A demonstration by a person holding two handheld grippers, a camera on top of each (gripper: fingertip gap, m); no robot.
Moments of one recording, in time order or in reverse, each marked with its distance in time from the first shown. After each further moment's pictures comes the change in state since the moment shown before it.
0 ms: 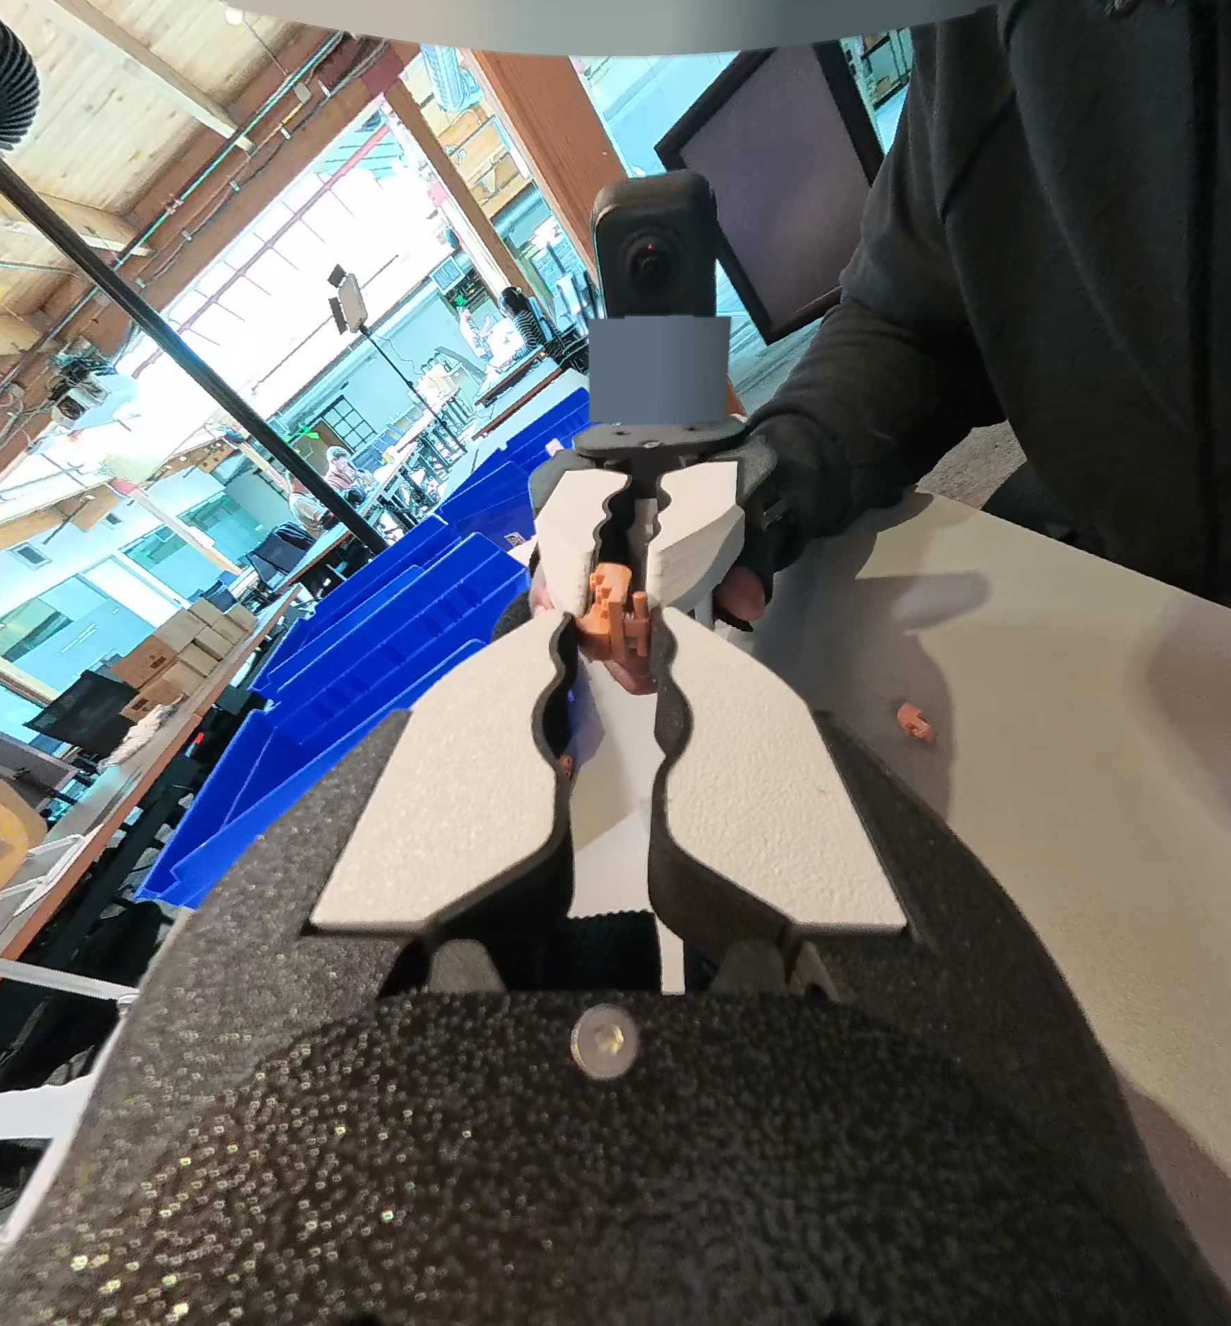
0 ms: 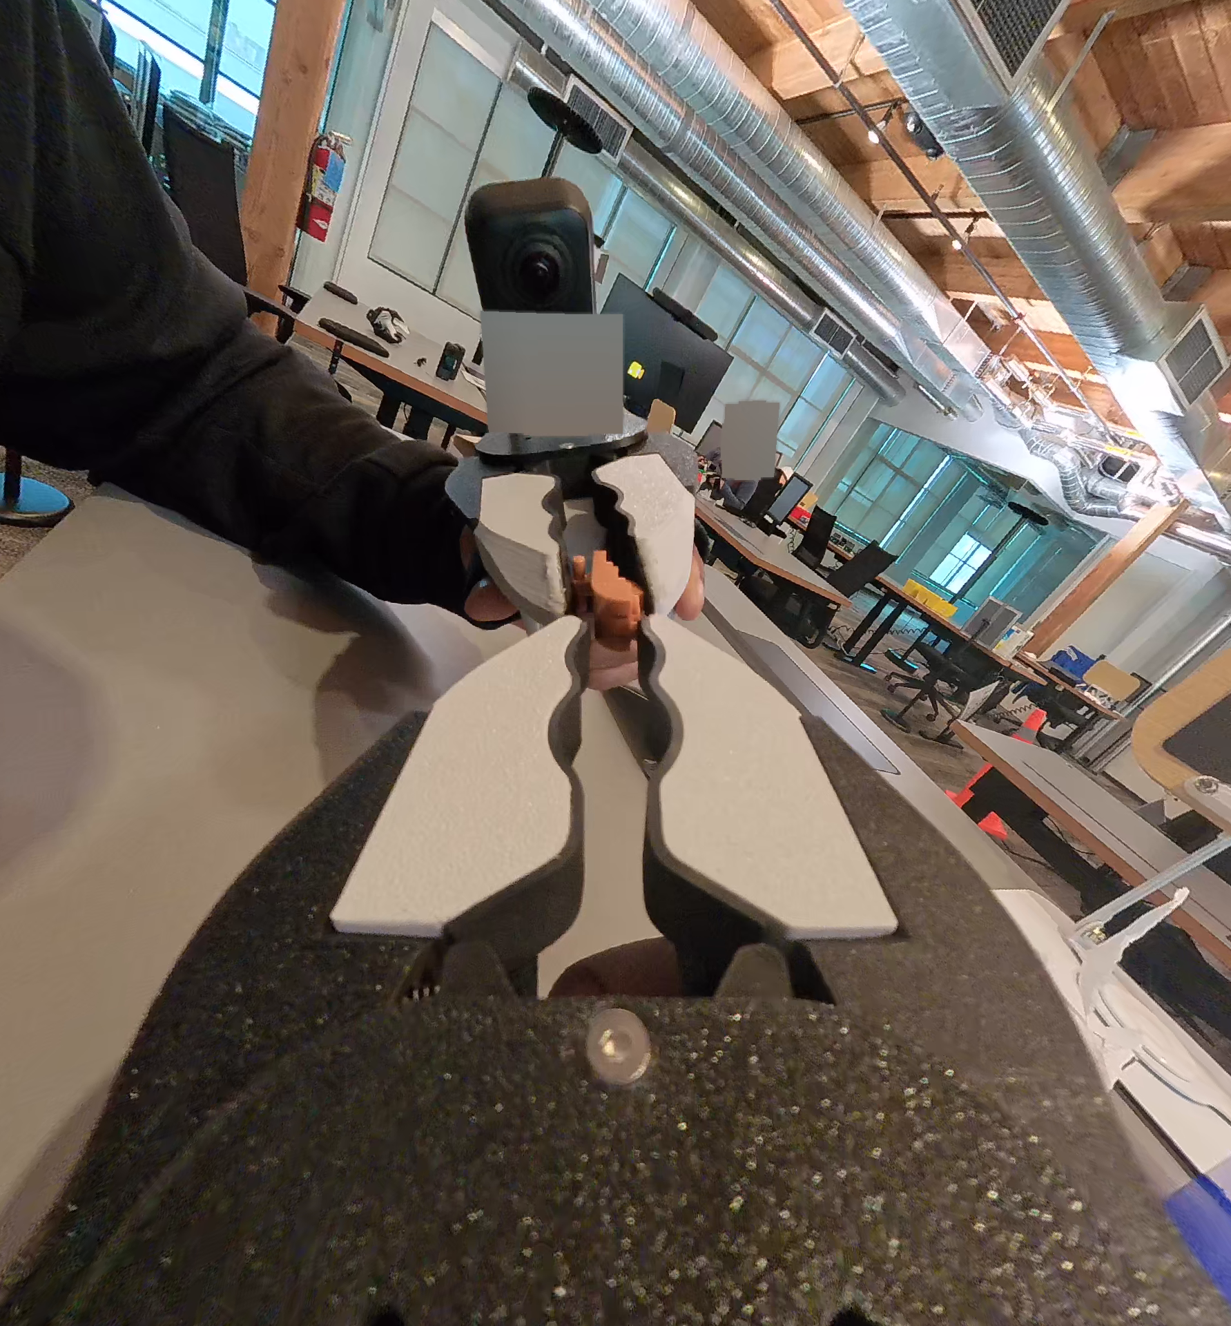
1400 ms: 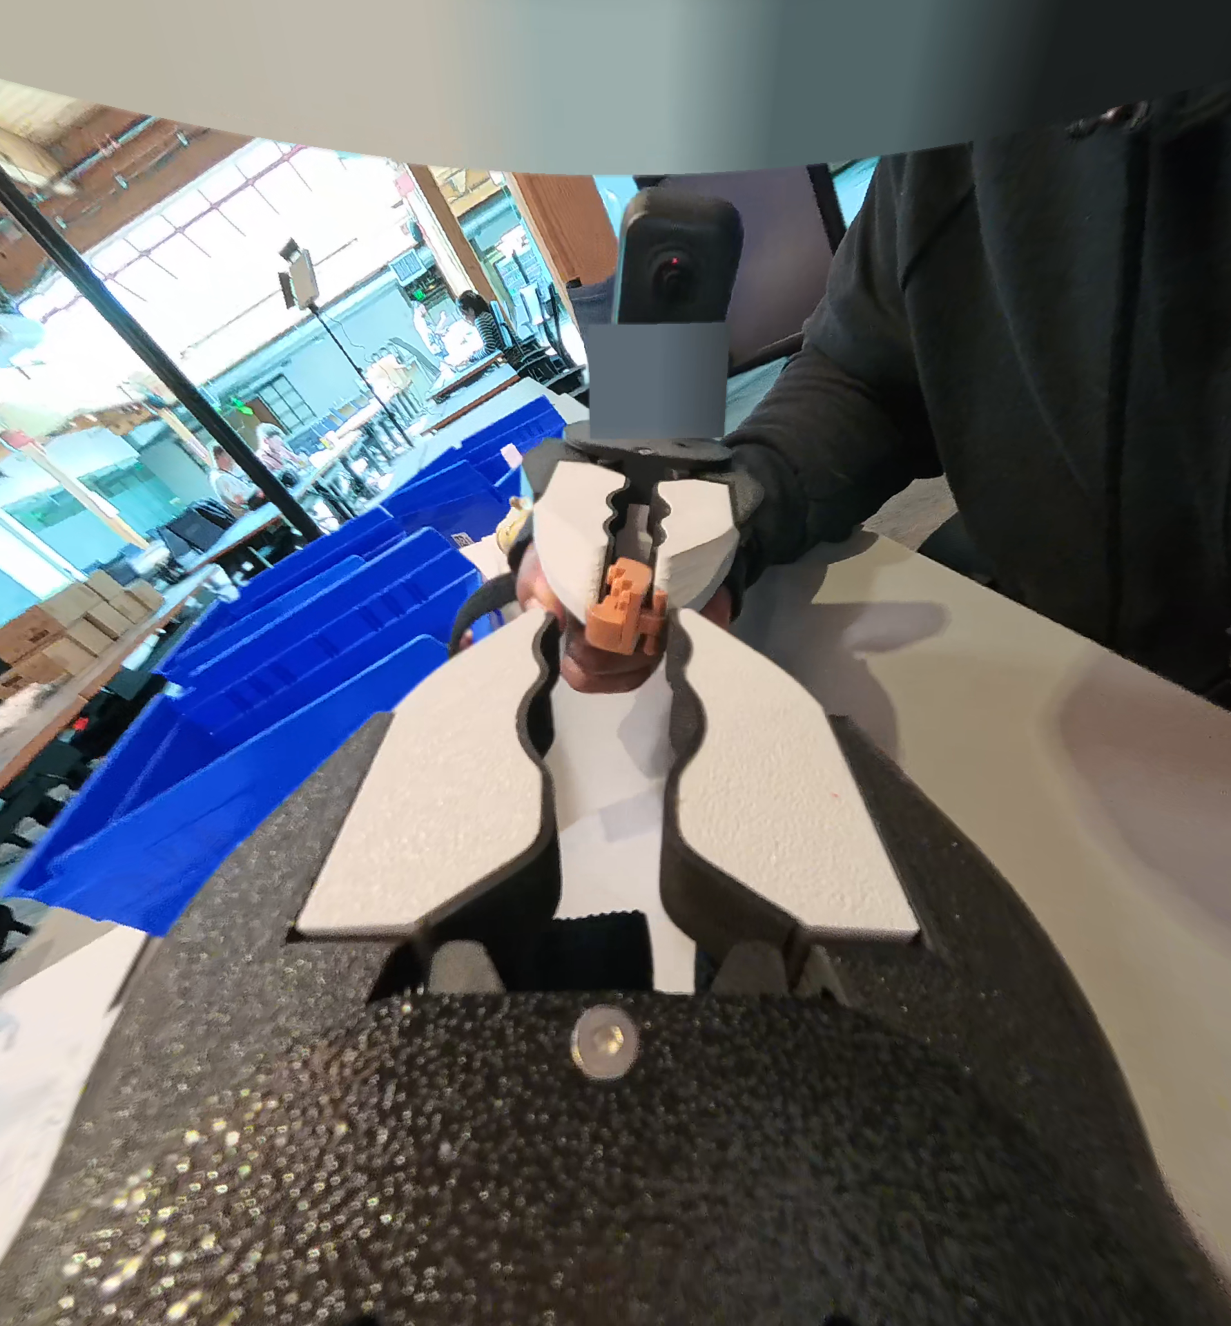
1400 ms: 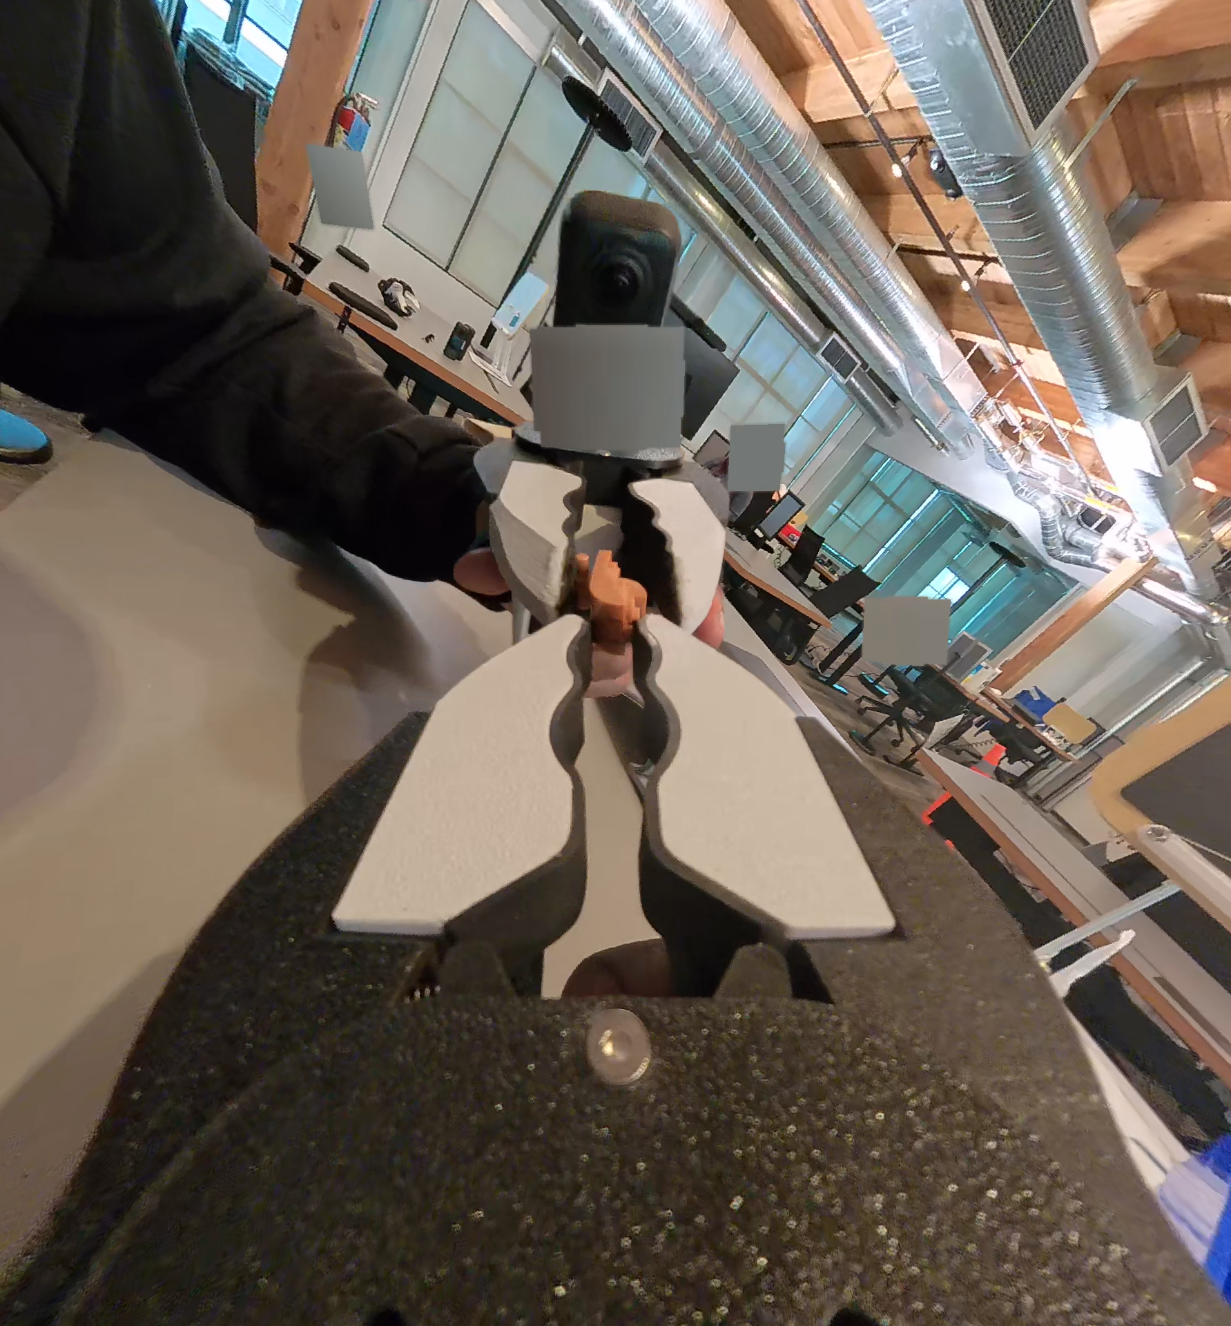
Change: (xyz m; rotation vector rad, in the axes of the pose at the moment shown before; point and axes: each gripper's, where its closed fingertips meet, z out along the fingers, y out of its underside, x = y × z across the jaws) left arm 0.005 -0.001 -0.001 0.025 0.060 -0.129; right arm -0.007 -0.002 0.000 -0.003 -0.017 -0.105
